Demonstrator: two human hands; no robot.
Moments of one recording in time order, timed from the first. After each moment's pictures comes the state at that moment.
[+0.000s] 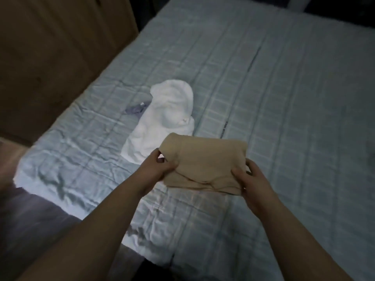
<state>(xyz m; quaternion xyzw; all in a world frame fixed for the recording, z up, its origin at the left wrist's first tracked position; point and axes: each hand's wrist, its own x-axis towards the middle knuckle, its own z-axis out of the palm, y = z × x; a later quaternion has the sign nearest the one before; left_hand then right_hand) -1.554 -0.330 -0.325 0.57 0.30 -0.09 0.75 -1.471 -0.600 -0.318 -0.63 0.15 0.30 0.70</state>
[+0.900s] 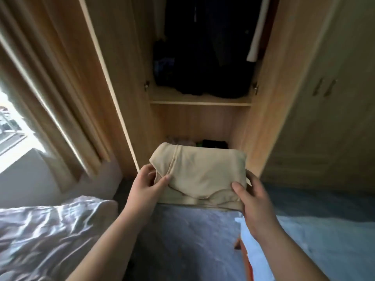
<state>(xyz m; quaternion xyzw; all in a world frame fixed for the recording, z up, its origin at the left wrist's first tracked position) -2.205 0.048 -0.061 0.45 0.53 0.56 0.45 -1.940 0.046 -0.080 -0.50 -0.40 0.53 0.55</state>
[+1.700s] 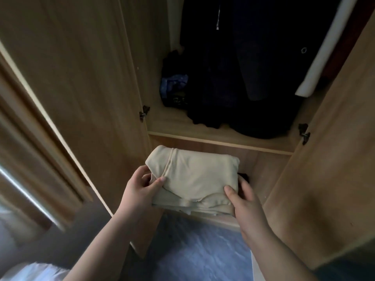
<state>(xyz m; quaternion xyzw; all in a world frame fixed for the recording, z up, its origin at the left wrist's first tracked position) -2.199 0.445 -0.060 0.40 0.59 0.58 0.39 -1.946 0.489 -0.098 -0.48 -0.46 0.56 0.49</state>
